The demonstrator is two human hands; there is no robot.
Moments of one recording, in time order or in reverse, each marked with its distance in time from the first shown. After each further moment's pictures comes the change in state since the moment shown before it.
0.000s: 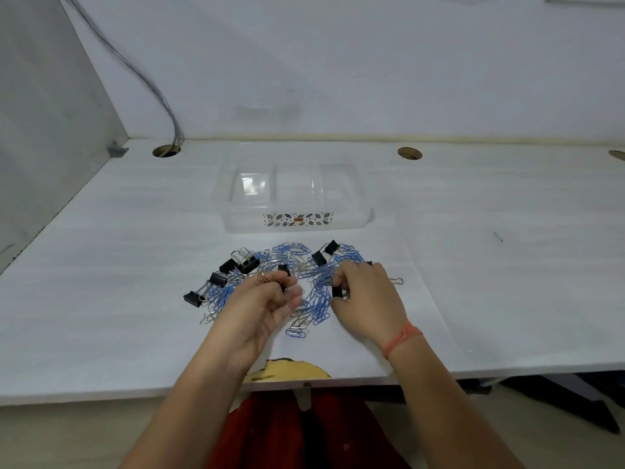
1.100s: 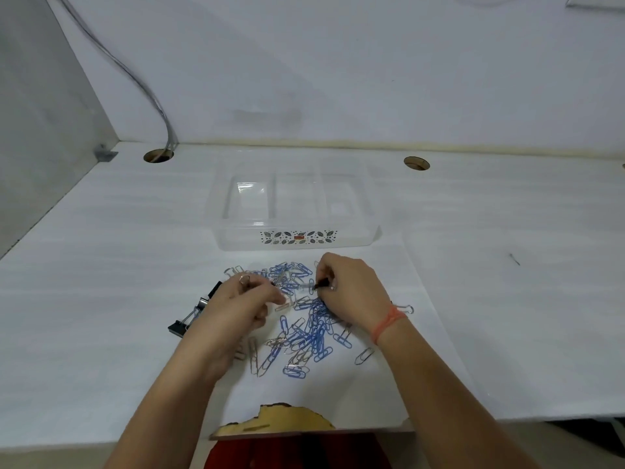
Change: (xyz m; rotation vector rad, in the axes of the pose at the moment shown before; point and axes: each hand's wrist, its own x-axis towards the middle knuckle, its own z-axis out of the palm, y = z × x) left_hand 0.032 0.029 -0.011 0.504 0.006 0.126; right_hand 0.064 -0.008 0.002 0.125 -0.100 -0.046
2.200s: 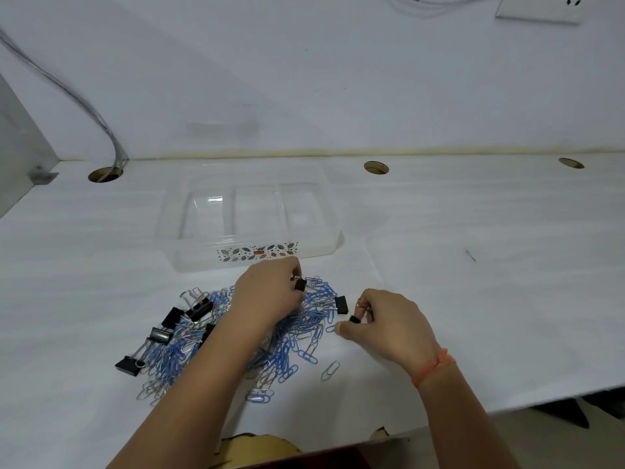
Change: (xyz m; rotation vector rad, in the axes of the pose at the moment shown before) left_hand 0.071 0.009 0.078 1.229 0.001 0.455; right_hand -0.055 0.057 -0.040 -0.034 0.031 0.332
